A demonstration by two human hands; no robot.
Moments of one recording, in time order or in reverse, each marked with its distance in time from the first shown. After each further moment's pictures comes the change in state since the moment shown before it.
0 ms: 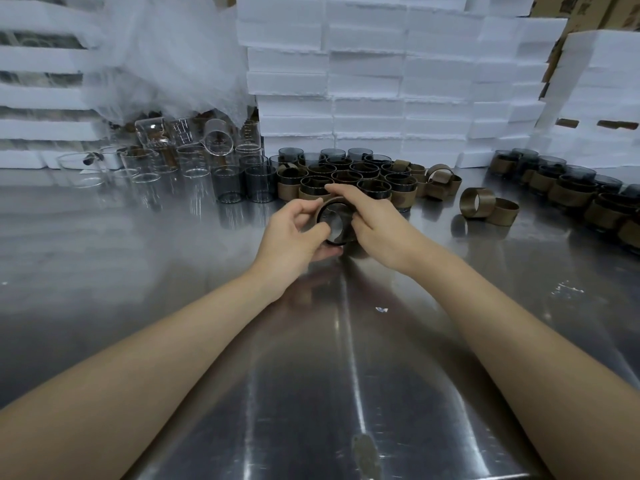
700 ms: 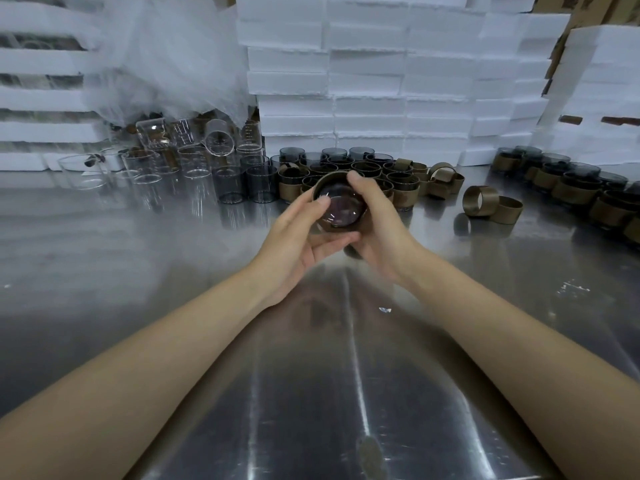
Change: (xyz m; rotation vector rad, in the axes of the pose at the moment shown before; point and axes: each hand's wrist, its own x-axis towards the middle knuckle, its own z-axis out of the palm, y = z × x) left_hand -0.003 0.008 -0.004 -0.369 -0.208 -0.079; right_hand 0.006 -0.014 0.017 1.176 0.084 0.277
